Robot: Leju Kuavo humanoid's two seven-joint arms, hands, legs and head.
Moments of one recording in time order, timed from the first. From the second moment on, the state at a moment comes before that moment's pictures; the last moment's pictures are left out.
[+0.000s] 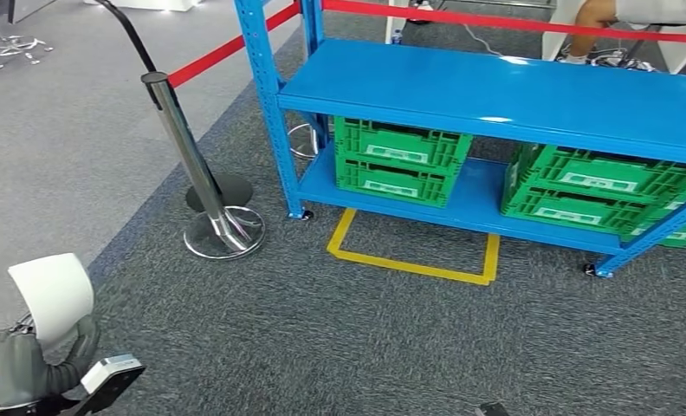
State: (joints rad) left arm 0.36 -0.01 0.05 -1.77 -0.72 0.56 -0.43; right arm 0.00 0.00 0.38 -0.16 -0.24 0.10 -0.33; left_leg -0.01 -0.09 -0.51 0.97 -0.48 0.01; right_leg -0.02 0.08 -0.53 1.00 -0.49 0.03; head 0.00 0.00
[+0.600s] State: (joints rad) left arm 0.37 -0.01 0.05 -1.78 -0.73 0.57 -0.41; right arm 0.00 0.01 0.38 -0.16 -0.24 0.10 -0.33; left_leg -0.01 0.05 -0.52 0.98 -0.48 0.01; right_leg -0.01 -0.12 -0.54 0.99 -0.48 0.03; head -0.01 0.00
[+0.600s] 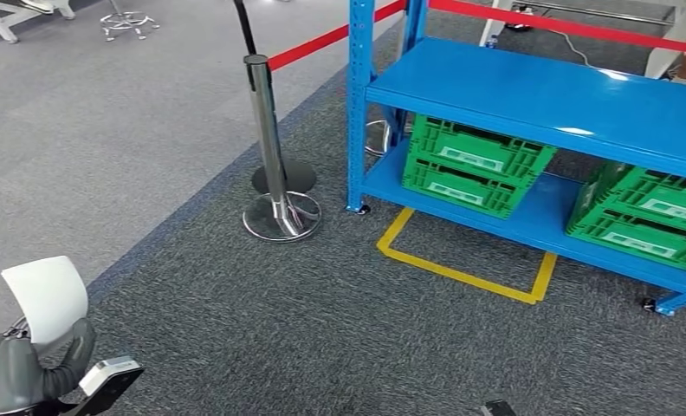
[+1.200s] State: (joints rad) left arm 0.38 -0.03 0.09 -1.79 -0.71 0.59 -0.39; right arm 0.00 0.01 0.38 -0.16 -0.24 0.09 -0.32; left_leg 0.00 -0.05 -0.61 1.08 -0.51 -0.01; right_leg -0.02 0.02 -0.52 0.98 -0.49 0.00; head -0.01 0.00
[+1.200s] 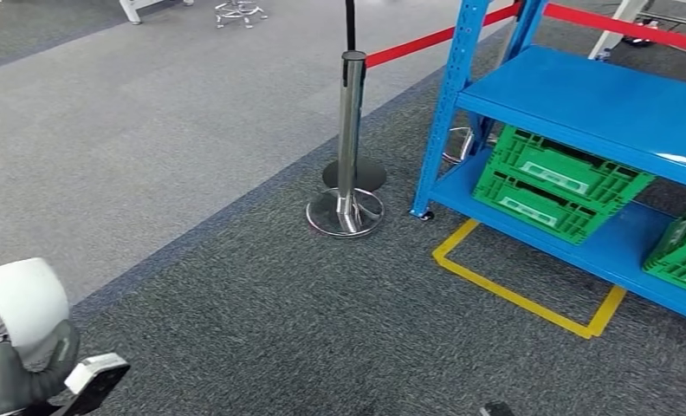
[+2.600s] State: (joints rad) left arm 0.38 -0.19 0.24 -1.82 -0.67 0.54 -0.43; right arm 0.00 0.03 0.38 -0.16 -0.24 0.05 -0.31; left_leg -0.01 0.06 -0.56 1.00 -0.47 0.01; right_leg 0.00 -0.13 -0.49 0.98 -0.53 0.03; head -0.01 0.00
